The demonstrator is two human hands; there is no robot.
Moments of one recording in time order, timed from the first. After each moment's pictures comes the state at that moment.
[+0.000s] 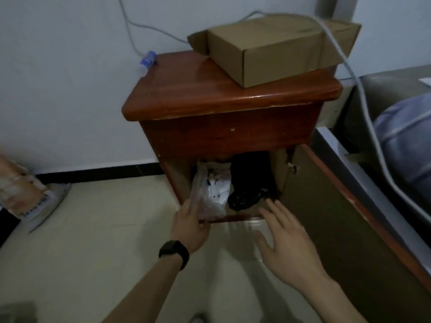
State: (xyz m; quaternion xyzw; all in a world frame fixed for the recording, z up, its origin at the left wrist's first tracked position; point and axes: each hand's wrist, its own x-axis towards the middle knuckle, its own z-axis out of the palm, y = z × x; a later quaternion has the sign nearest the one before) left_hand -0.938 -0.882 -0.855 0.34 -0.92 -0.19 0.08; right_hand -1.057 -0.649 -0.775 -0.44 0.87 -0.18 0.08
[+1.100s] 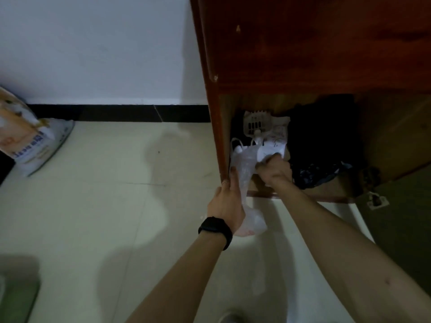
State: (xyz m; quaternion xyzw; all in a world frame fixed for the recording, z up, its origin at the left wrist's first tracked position) left_hand -0.957 -0.961 -0.992 0.40 -0.88 -0.25 0.00; right_hand -1.135 -0.951 -1.021 -0.20 0.93 -0.20 0.25
